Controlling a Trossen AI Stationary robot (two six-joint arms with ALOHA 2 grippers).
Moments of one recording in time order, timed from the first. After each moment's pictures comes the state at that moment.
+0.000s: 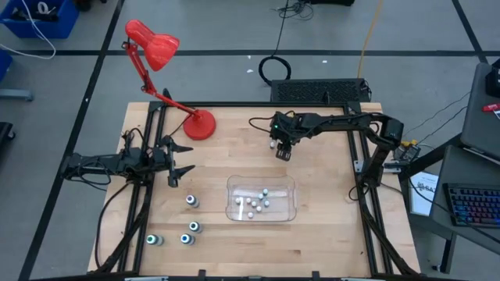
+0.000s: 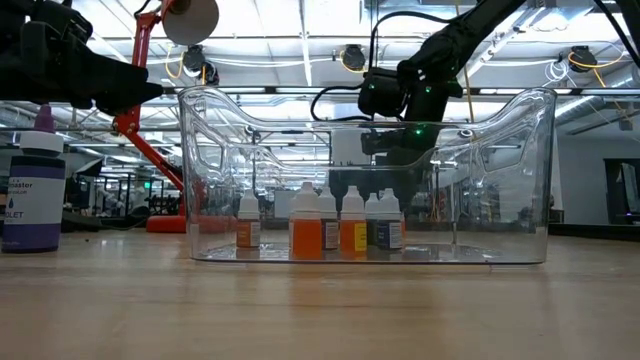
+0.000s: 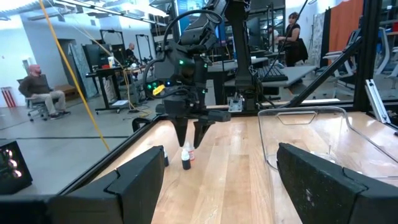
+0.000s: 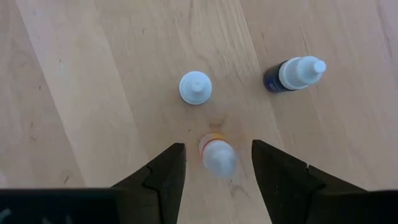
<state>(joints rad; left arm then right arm) -0.06 0.01 0.01 0.08 -0.22 0.12 -0.40 1.77 1.11 -0.56 0.02 -0.09</state>
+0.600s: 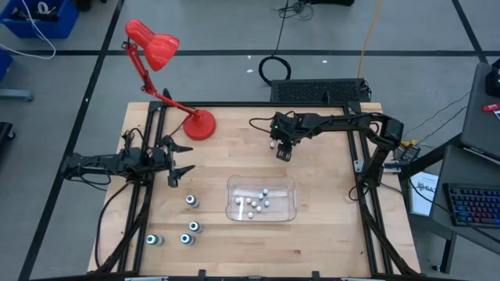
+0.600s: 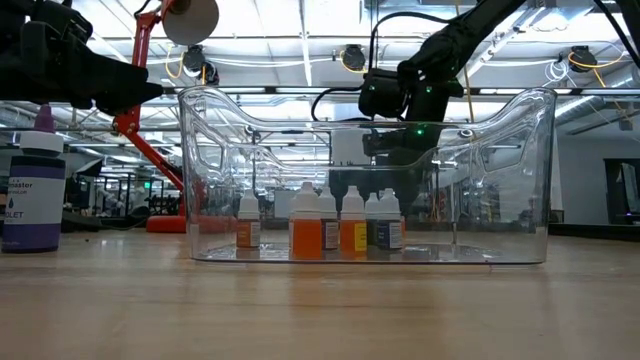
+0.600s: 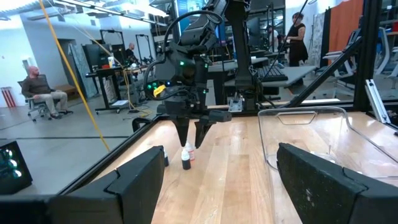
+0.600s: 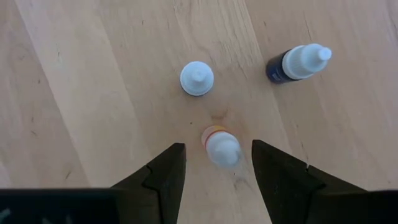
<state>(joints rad) -0.06 0.01 0.01 0.08 -0.22 0.12 -0.40 1.77 1.11 -0.58 0.02 -0.07</state>
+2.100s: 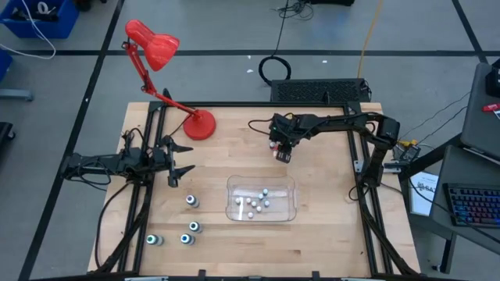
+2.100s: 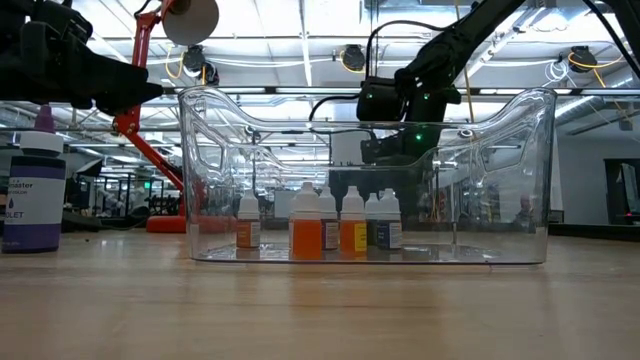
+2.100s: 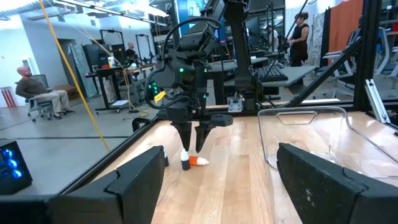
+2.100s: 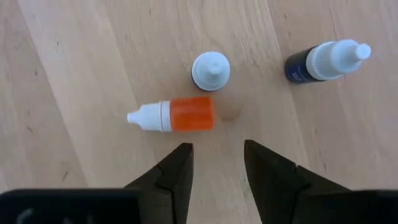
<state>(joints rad) -0.06 0.01 0.01 0.08 -0.22 0.12 -0.40 1.80 1.11 -0.57 0.00 -0.10</state>
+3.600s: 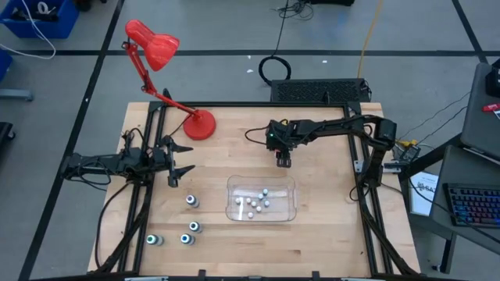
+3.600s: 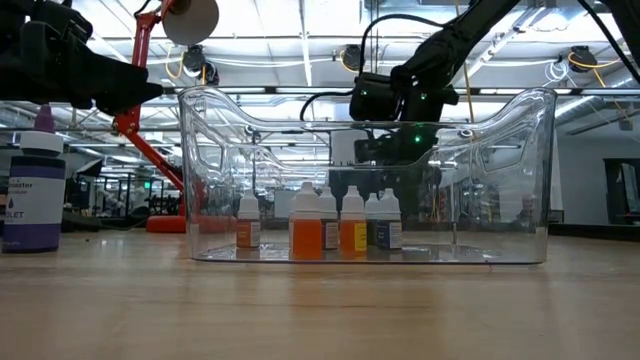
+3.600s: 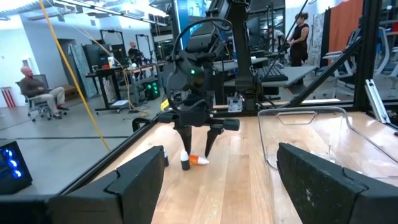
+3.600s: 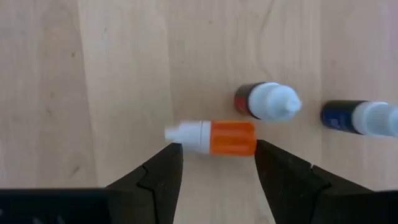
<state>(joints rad) -0.06 0.01 0.01 0.08 -0.22 0.12 -0.33 1.83 1.11 -0.52 0.02 -0.28</state>
